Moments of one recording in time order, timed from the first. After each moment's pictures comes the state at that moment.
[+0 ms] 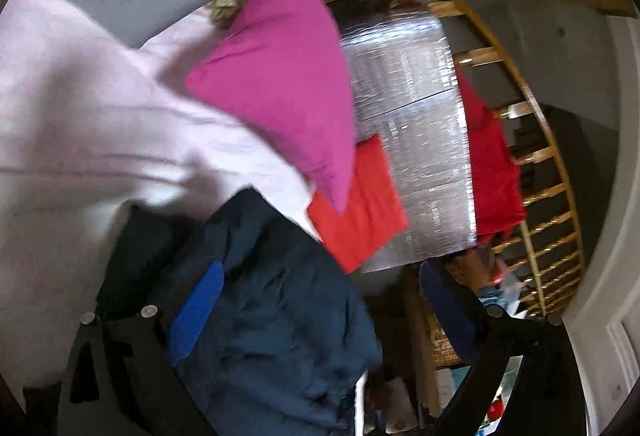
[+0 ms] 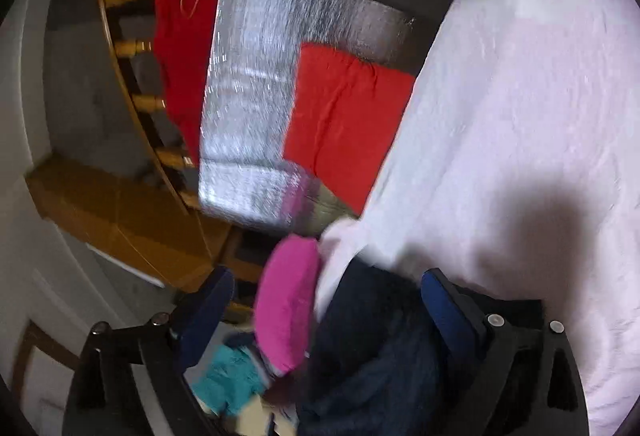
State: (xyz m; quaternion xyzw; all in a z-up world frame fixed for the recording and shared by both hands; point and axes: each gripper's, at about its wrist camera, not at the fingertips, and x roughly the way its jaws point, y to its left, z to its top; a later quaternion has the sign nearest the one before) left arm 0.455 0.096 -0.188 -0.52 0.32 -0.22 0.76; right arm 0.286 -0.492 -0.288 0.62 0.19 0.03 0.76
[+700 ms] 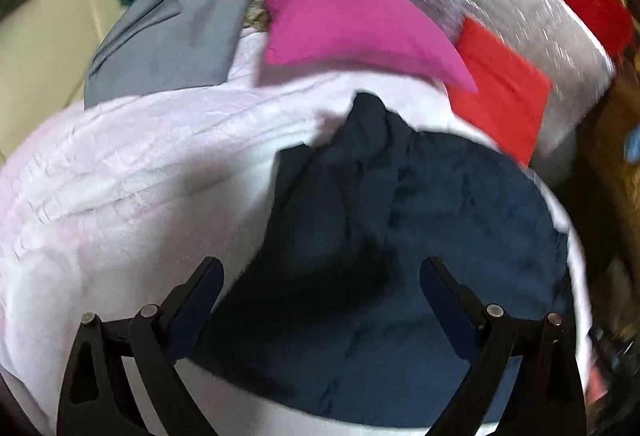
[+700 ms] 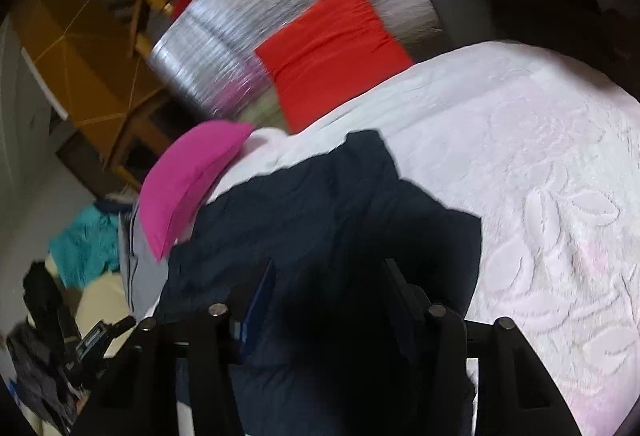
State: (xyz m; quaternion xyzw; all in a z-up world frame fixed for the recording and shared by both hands) left arm 0.378 0.032 -0.177 -0.12 0.45 -0.04 0.89; right arm 0.248 -0.361 -0.249 0.35 0.36 -0.03 0.86
